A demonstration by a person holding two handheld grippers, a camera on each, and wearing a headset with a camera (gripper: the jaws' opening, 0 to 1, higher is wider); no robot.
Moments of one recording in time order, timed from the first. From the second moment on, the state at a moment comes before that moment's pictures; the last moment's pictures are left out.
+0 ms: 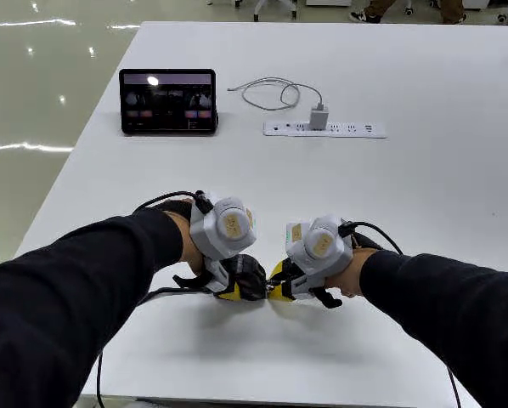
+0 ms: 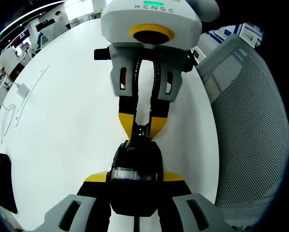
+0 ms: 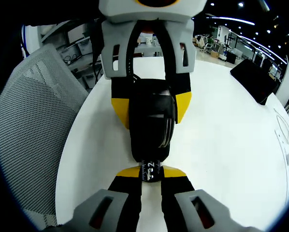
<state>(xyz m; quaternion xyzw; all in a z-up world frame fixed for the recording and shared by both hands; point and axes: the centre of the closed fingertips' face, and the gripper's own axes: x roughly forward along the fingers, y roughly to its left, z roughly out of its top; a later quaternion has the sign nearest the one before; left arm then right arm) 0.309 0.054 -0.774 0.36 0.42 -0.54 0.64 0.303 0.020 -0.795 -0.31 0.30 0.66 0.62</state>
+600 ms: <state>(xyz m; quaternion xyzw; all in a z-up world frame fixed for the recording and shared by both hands) 0.310 0.053 -0.774 0.35 0.41 -0.54 0.65 0.304 0.004 -0.795 -0.29 0.31 0.65 0.63</state>
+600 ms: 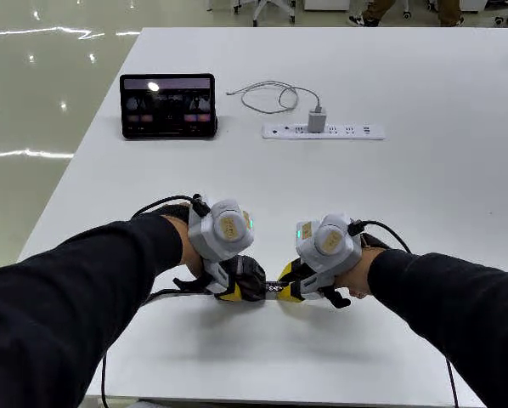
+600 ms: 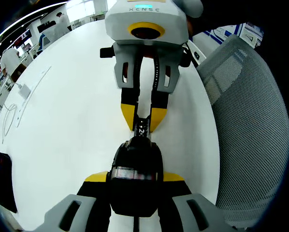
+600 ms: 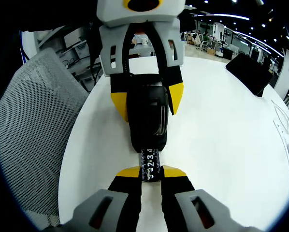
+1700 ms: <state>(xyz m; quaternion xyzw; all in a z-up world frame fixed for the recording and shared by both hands) 0.311 0.051 -0.774 0.33 0.40 -0.54 0.66 0.308 -0.029 -0.795 -0.31 0.32 0.63 0.63</state>
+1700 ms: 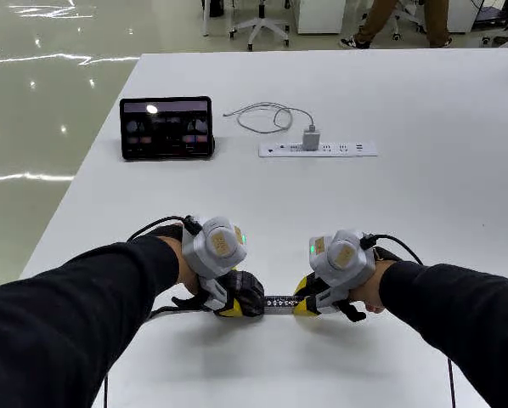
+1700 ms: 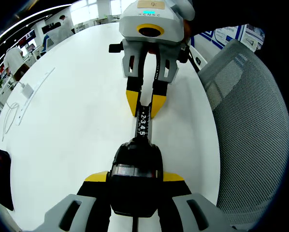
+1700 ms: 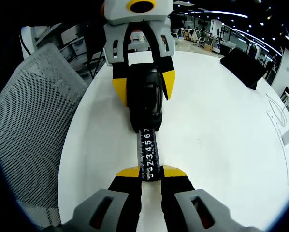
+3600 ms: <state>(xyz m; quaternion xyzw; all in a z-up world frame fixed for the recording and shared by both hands) 0.311 0.050 -0.773 0.33 0.40 -0.54 0.67 0.307 -0.059 -0.796 -0.32 0.33 0.62 0.64</state>
